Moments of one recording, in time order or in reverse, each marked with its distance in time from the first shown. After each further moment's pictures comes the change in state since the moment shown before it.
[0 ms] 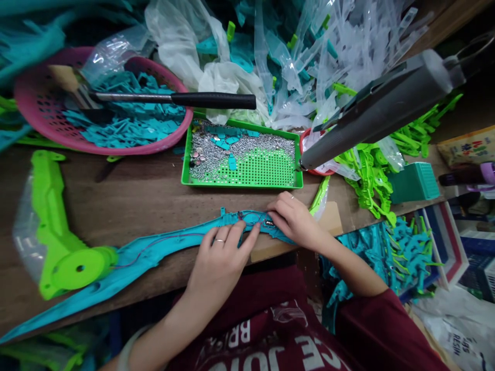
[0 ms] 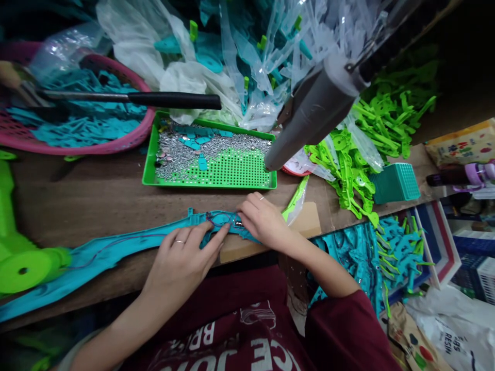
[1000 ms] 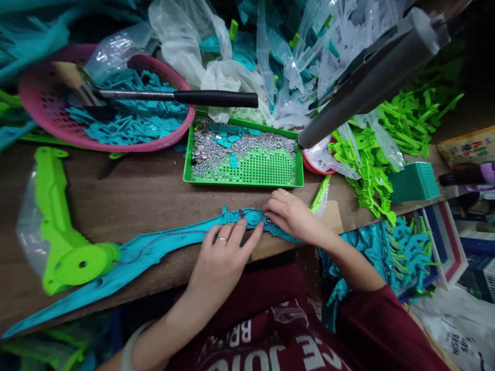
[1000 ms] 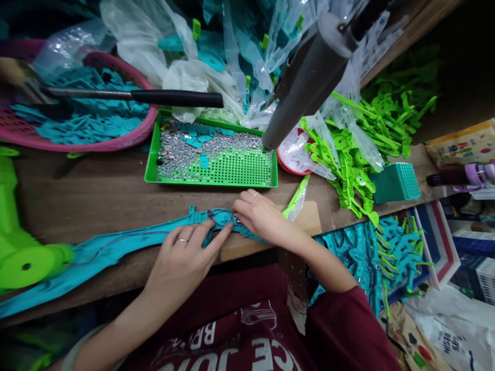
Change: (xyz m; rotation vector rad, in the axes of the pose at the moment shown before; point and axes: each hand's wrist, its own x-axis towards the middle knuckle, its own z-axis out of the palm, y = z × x) left_hand -0.003 0.000 0.001 0.006 -0.022 0.015; right_hand 0.015 -0.006 -0.011 0.015 -0.139 -0.050
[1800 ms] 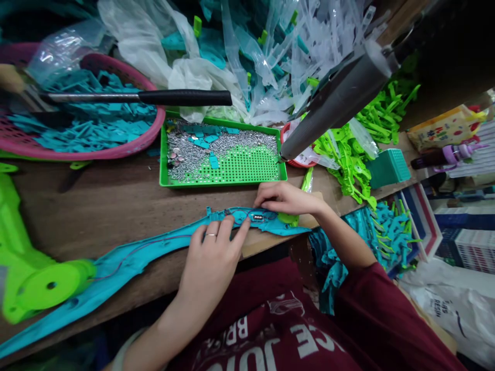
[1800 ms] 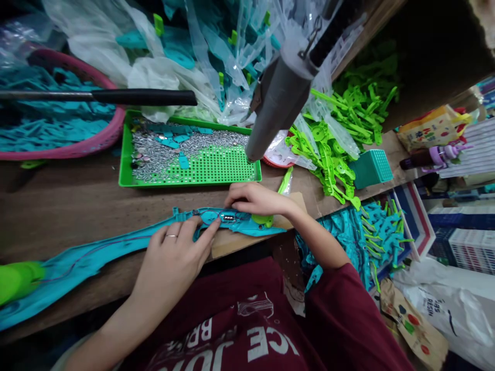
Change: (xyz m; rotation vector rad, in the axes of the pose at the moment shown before) left_hand 0.010 0.001 -0.006 0.052 -0.057 0.017; right_hand 0.006 0.036 -0.026 0.420 -0.181 -0.074
